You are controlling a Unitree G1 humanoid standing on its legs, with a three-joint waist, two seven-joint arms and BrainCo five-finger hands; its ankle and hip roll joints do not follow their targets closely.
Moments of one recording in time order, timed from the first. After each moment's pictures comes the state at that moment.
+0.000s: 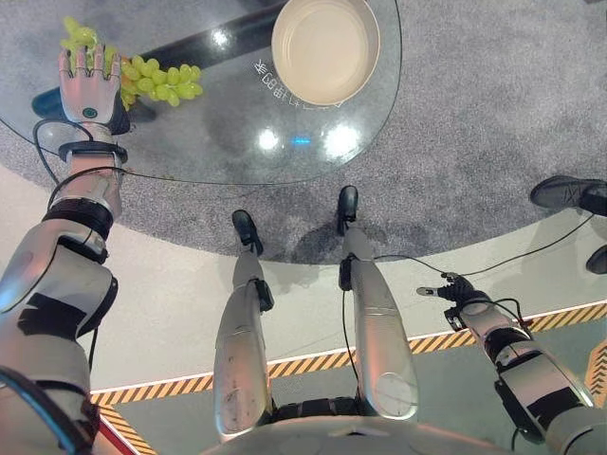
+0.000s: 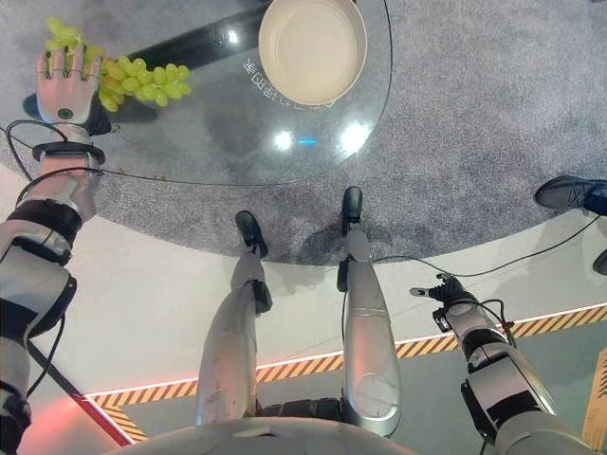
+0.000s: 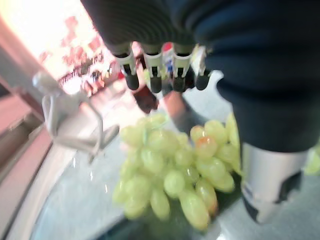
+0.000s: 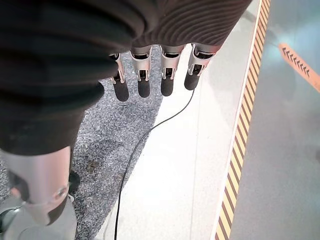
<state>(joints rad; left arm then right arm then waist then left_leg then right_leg) -1.10 0.80 -0.71 1.15 0.75 0.22 0.75 -0.45 -0.51 0.39 1.18 0.06 0.10 -0.11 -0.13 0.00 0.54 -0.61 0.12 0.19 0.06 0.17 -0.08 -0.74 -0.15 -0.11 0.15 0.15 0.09</state>
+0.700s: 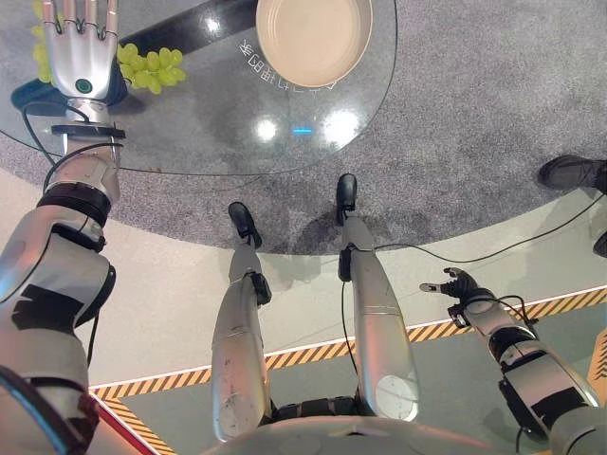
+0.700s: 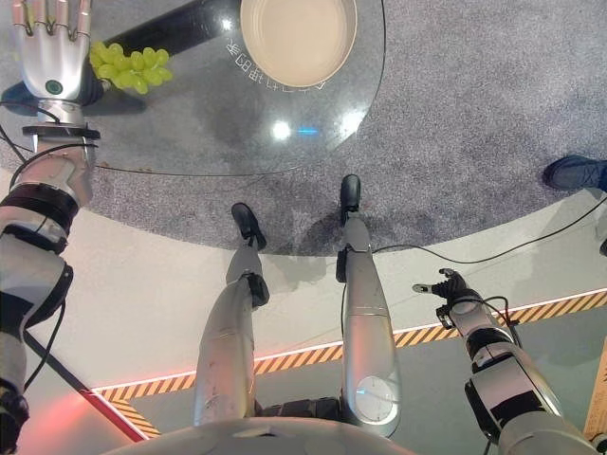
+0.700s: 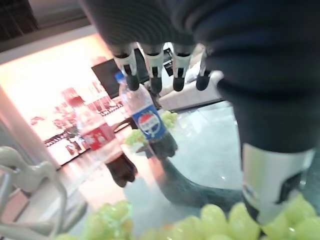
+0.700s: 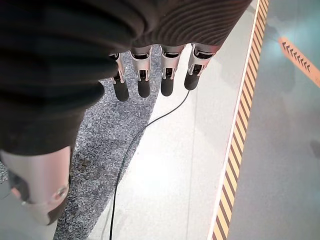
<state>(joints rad) -1.19 0.81 -0.73 1.14 0.82 0.16 0.92 -0.45 -0.53 0.39 1.17 0.06 0.06 -0.10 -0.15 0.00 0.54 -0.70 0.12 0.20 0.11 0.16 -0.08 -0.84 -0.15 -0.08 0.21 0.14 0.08</state>
